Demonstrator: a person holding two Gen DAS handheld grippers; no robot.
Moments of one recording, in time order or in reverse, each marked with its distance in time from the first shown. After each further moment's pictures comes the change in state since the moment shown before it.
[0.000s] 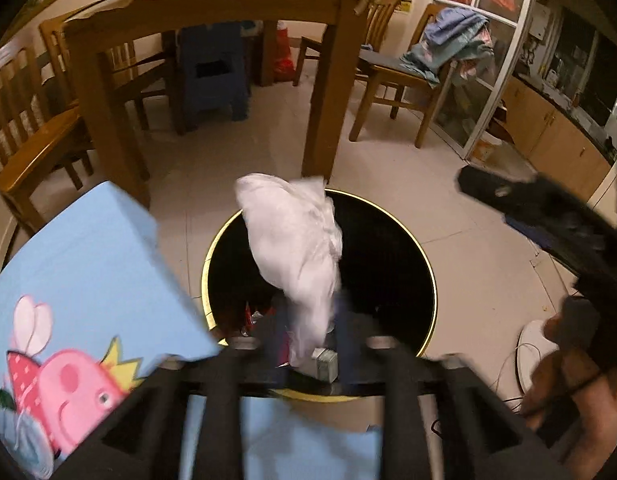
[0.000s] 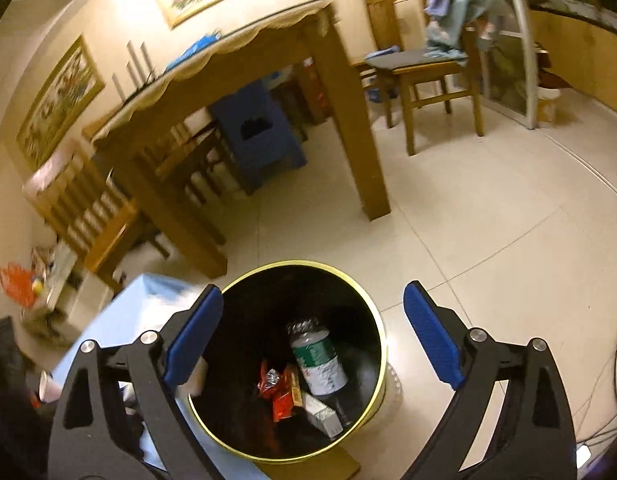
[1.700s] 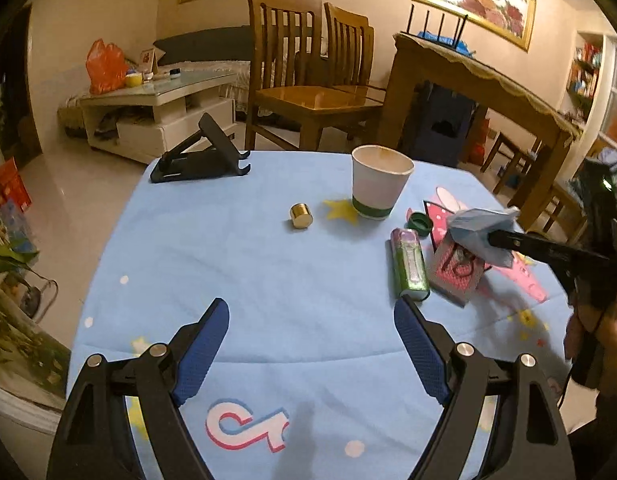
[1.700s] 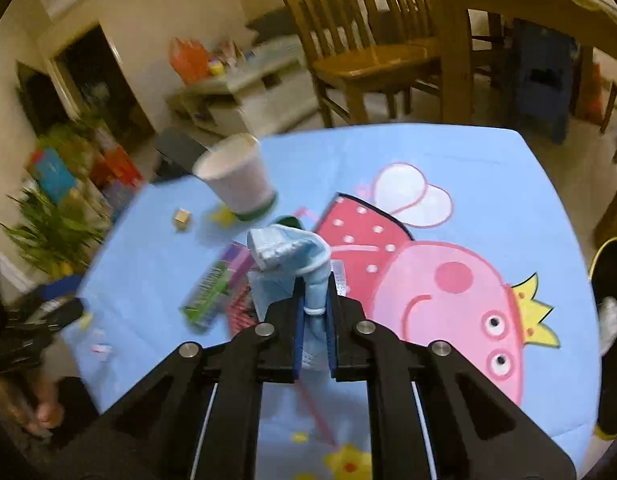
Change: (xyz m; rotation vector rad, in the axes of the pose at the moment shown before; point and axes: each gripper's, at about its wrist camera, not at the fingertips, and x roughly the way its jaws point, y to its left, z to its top) left arm -0.272 0.279 -0.282 -0.516 -0.220 0.424; right arm 0.015 0.347 -0.211 -0.678 0.404 0.615
